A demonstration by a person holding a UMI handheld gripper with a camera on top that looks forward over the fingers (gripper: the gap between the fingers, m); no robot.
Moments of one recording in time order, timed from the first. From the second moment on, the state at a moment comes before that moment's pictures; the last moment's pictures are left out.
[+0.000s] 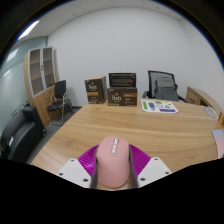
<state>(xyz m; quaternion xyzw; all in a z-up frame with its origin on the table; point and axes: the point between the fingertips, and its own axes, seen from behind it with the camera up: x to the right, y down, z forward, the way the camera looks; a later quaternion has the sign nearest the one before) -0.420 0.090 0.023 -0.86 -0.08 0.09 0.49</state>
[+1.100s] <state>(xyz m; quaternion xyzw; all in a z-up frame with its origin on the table) 0.189 0.094 -0.003 -0.89 -0.01 0.00 0.46</state>
